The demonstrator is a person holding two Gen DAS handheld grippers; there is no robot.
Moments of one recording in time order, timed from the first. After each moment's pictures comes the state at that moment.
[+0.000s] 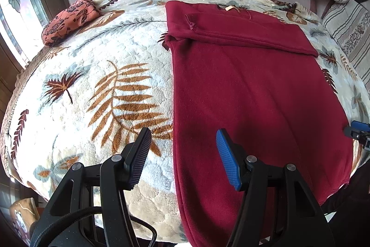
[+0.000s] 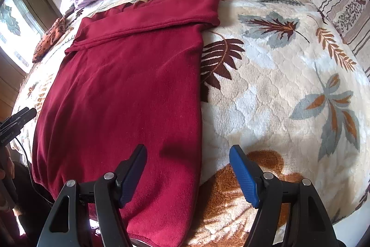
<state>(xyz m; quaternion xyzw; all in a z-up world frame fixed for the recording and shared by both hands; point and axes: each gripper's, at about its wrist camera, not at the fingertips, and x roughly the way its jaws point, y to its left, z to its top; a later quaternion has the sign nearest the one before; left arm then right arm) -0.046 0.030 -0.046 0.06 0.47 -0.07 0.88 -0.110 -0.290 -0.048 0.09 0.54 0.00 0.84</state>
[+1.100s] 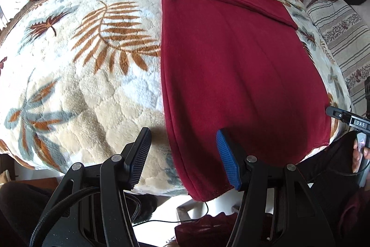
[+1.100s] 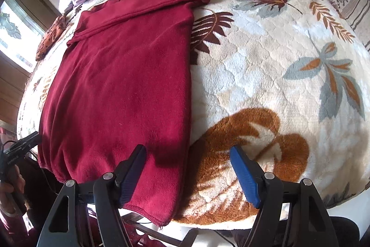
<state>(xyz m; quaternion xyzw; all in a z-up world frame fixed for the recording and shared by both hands) -0.101 0.052 -0.076 -0.01 0.55 -0.14 0.82 -0.141 -0.303 -0.059 0.12 0.57 0.02 0.81</state>
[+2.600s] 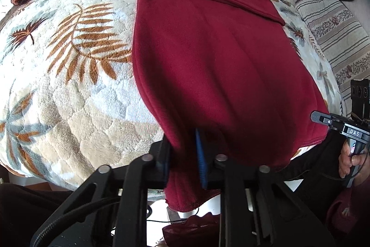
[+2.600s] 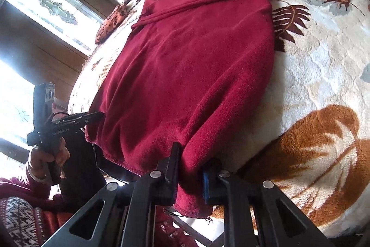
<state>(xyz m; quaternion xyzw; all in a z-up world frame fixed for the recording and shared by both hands) -0.085 0.028 -0.068 -0.02 0.56 -0.19 0.81 -0.148 -0.271 -0.068 0.19 0.53 0.21 0.80</state>
